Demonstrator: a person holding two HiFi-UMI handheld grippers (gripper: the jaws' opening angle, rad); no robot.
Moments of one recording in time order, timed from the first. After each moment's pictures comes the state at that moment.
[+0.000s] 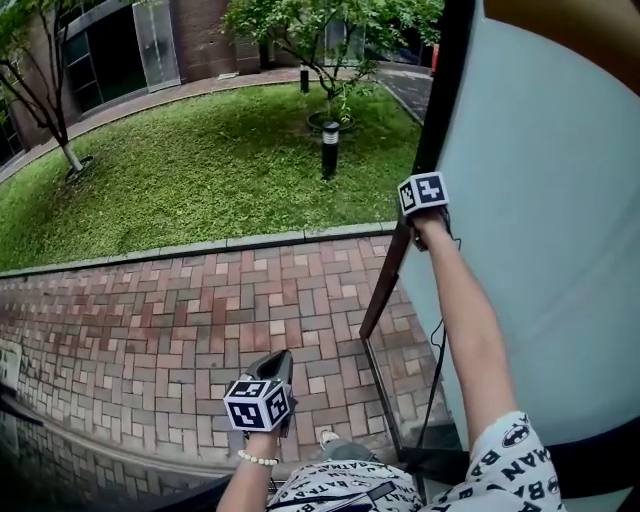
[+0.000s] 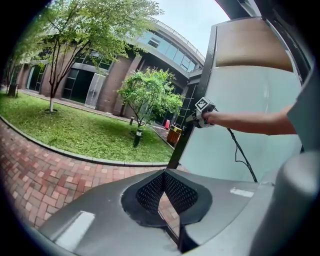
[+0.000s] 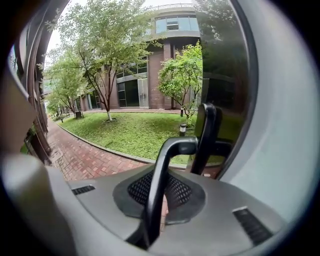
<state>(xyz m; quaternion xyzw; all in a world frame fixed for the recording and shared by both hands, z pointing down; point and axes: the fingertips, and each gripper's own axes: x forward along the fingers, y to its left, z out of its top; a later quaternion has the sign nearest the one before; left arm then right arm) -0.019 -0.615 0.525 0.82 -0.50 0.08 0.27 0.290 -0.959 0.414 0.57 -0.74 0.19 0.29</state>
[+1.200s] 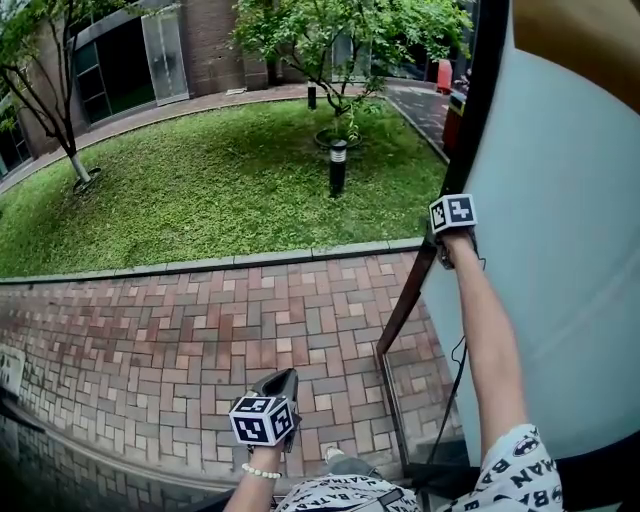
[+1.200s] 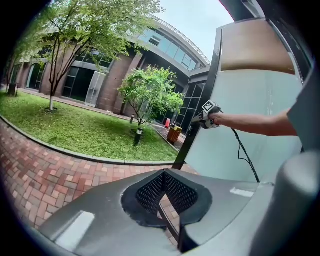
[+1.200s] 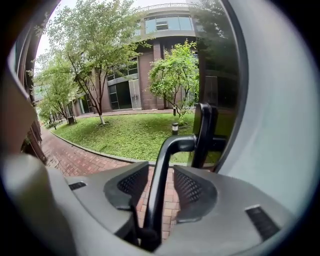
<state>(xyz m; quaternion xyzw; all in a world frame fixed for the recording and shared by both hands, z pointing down) -0.025 -0.630 0.529 0.82 -0.50 0.08 0.28 0.355 -0.969 0.410 0.60 -0.72 0.22 0.27</state>
